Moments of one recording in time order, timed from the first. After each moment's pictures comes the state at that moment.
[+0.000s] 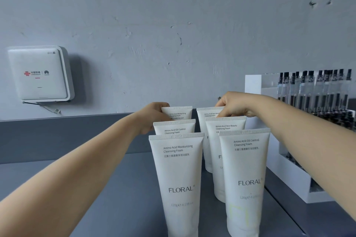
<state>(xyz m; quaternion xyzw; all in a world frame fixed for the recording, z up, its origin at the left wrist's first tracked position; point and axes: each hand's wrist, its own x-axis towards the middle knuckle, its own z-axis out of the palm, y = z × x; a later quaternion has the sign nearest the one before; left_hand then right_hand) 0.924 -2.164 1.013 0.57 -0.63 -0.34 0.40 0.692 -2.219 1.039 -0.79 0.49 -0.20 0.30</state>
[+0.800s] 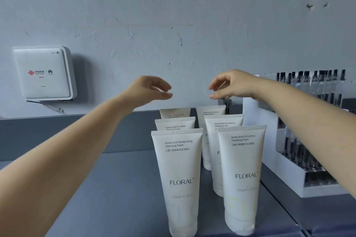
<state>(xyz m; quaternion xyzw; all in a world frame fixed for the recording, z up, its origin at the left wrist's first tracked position) 0.929 -2.132 1.058 0.55 -0.69 -0.12 0.45 0.683 -2.199 1.071 -0.84 0.39 -0.31 0.20</state>
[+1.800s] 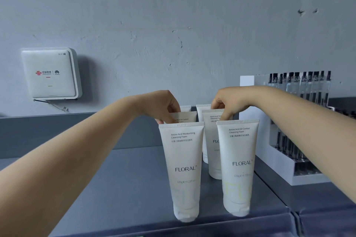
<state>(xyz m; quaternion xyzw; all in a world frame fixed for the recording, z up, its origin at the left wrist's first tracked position) 0.900 -2.093 1.055 0.59 -0.79 -0.08 0.14 0.696 -2.151 1.062 -0.89 0.45 -0.03 0.02</state>
